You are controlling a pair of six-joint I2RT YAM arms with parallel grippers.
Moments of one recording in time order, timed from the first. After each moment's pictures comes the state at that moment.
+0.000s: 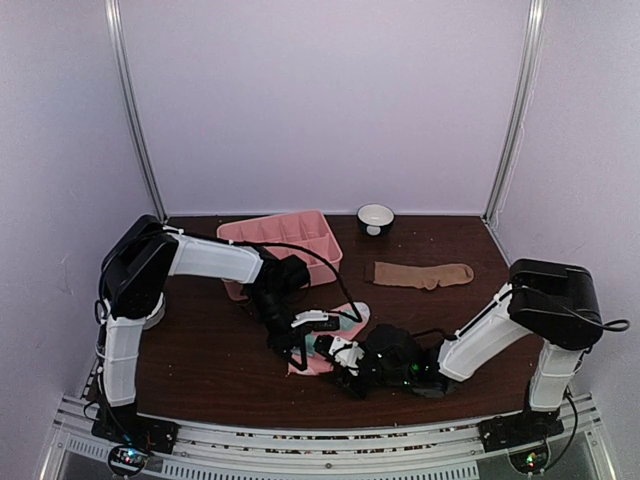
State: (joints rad) left arm -0.82 2.15 1.46 -0.92 0.68 0.61; right arm 1.16 1.85 0.61 0.73 -0.02 -0.08
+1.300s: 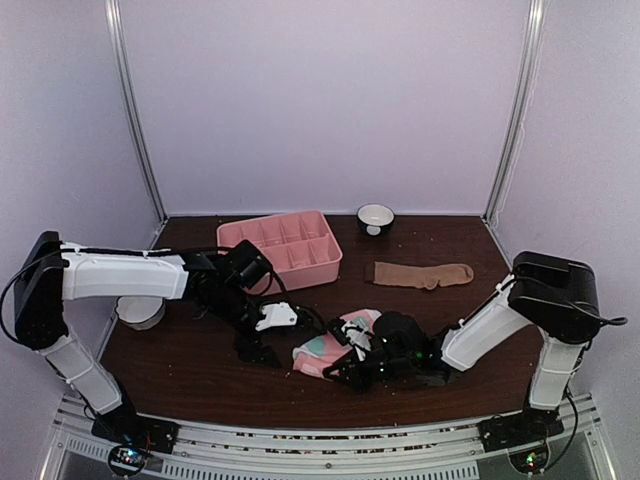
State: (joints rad) left arm -0.85 1.61 1.03 -0.59 0.42 0.76; right arm 1.06 1.85 0.61 0.68 -0.29 0.39
